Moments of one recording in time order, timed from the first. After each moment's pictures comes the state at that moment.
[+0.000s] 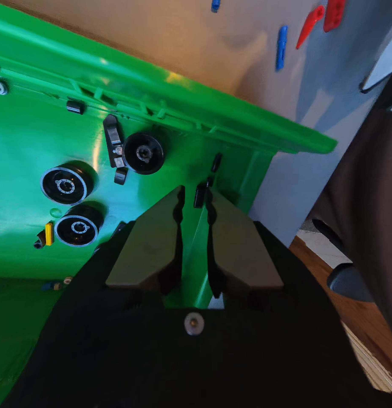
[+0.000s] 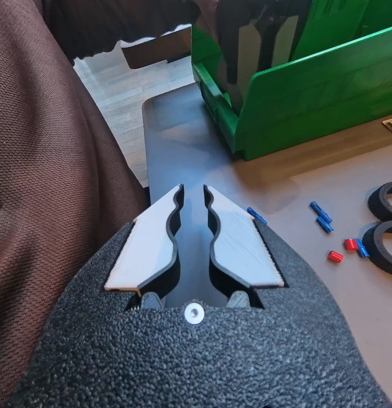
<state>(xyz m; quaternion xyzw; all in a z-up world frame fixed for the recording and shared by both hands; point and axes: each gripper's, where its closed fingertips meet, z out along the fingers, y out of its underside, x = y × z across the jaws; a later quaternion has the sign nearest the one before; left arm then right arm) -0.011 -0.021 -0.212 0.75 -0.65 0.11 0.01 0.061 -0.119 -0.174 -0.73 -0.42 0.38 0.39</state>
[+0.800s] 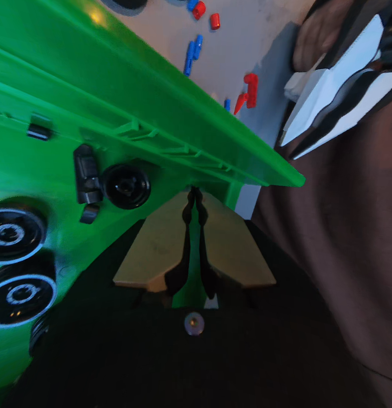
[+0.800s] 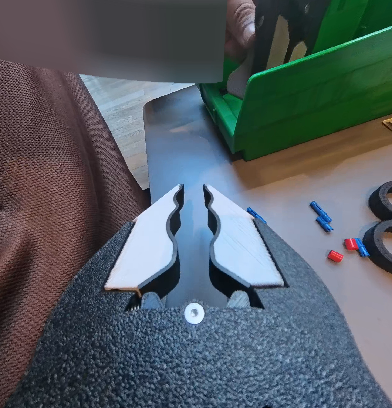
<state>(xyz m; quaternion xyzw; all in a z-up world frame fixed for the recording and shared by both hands) 0.022 -0.036 -0.202 0.76 -0.55 0.33 0.11 0.062 -0.118 -0.173 -0.73 -0.42 0.38 0.39</state>
